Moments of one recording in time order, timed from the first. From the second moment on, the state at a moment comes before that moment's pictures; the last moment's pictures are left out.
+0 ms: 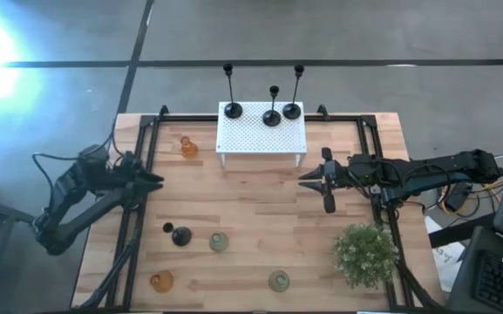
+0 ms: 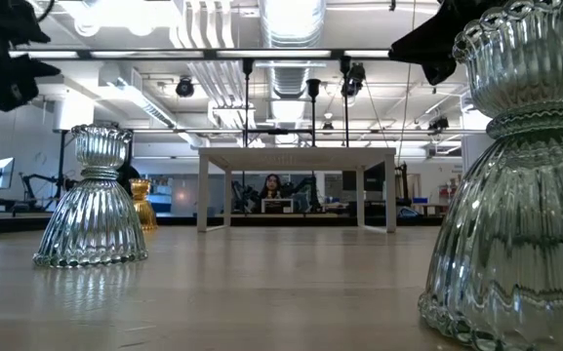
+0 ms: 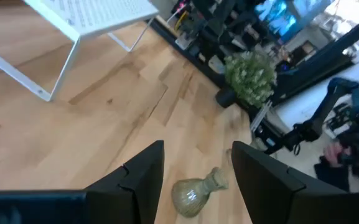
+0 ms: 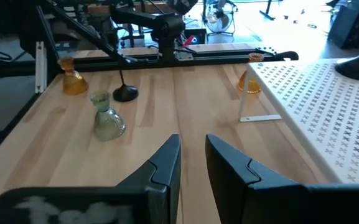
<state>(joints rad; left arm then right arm) 0.71 0.00 0.55 -0.94 0.65 -0.44 0.04 0.87 0.54 0.03 0.08 0.10</state>
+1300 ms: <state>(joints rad) 0.68 0.44 0.48 -0.22 0.45 -0.08 -0.02 0.66 0.54 -0.14 0.26 0.16</state>
